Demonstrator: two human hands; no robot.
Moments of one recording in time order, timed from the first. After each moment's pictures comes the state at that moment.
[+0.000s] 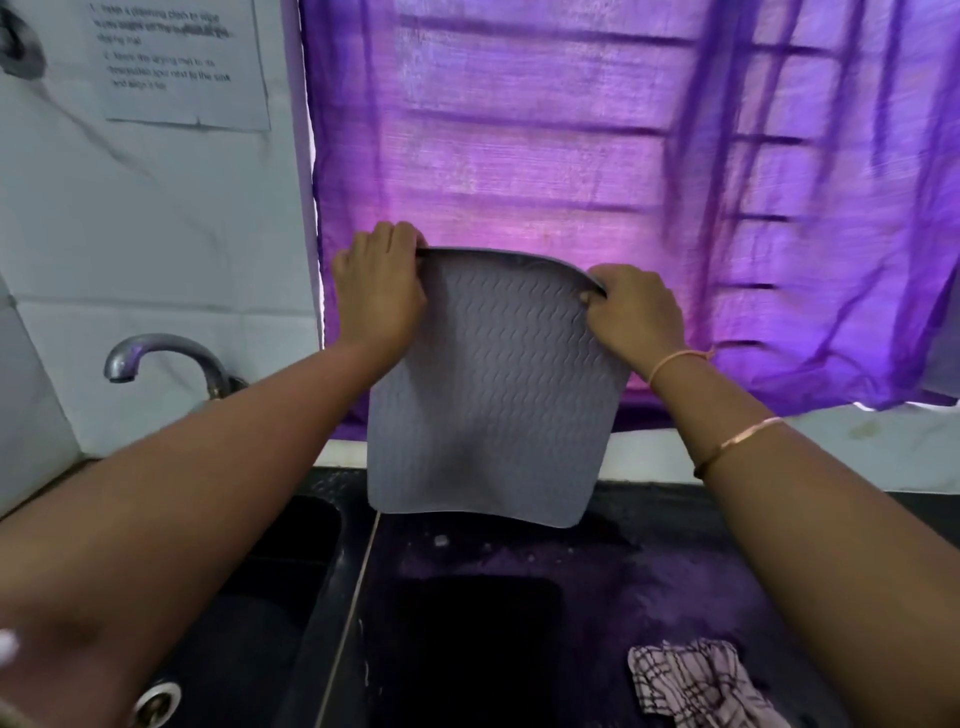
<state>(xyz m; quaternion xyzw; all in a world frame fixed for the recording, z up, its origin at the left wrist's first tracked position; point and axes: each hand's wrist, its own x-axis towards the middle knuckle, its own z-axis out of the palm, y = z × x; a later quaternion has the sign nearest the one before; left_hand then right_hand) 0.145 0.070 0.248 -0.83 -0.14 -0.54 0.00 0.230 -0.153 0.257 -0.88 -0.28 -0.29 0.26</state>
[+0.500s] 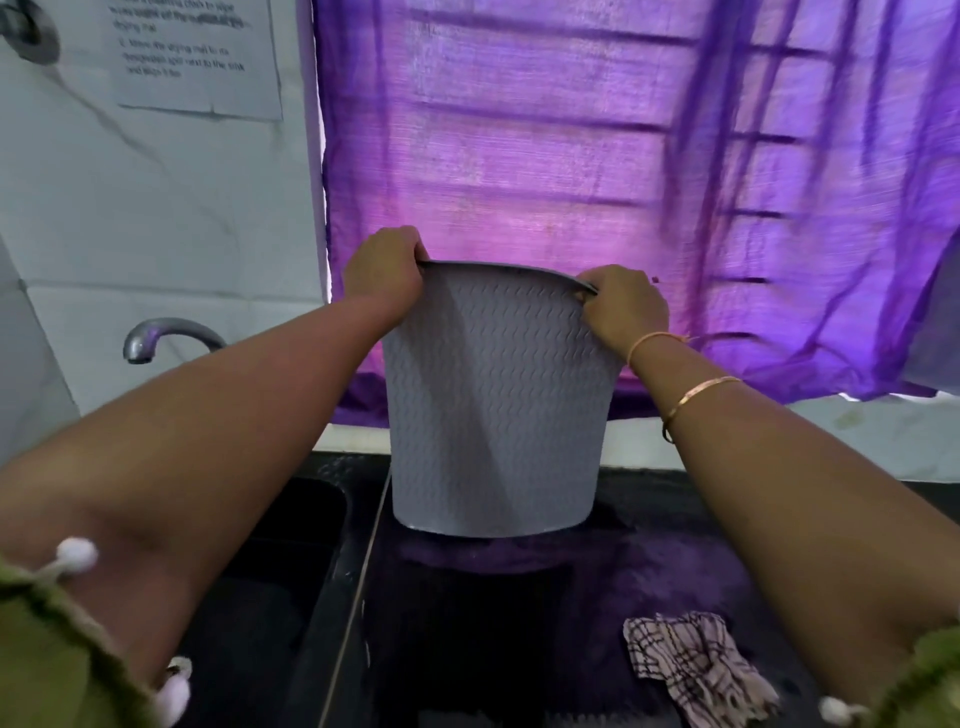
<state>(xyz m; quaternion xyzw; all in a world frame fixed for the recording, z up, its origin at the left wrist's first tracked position) 0.145 0.090 0.260 -0.90 -0.15 -0.39 -0.15 0.227 -0.142 0.253 -0.91 -0.24 -0.26 0.23</state>
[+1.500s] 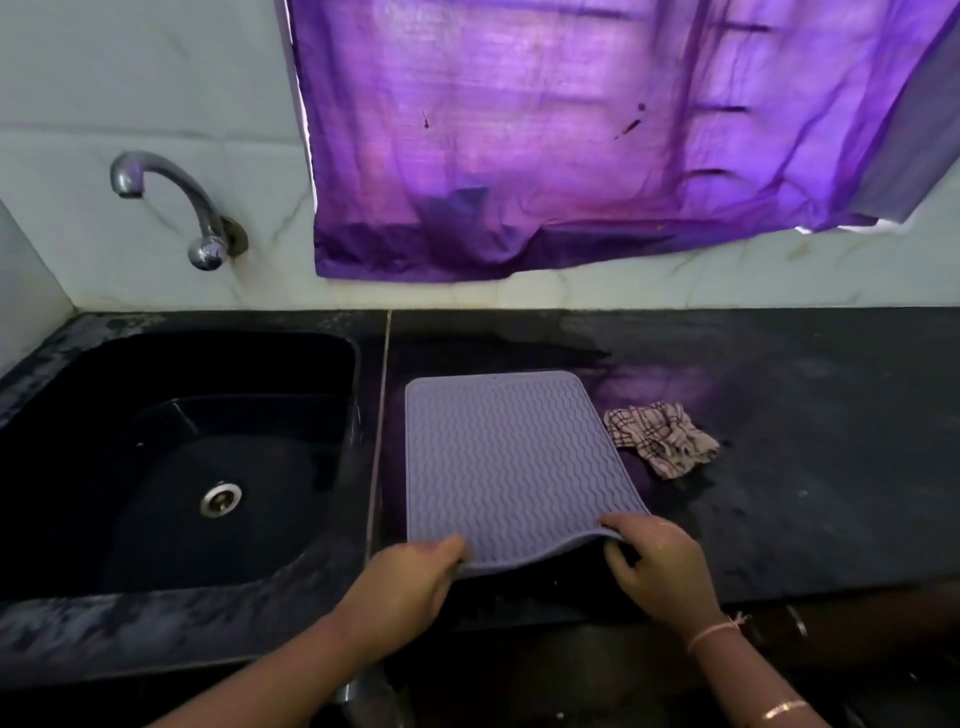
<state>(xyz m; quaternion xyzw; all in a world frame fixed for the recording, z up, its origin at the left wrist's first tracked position) -0.155 -0.017 -0.056 -0.97 0.14 -0.07 -0.20 -0.046 -0.296 -0.062 -0.91 -0.31 -0.19 0.19</state>
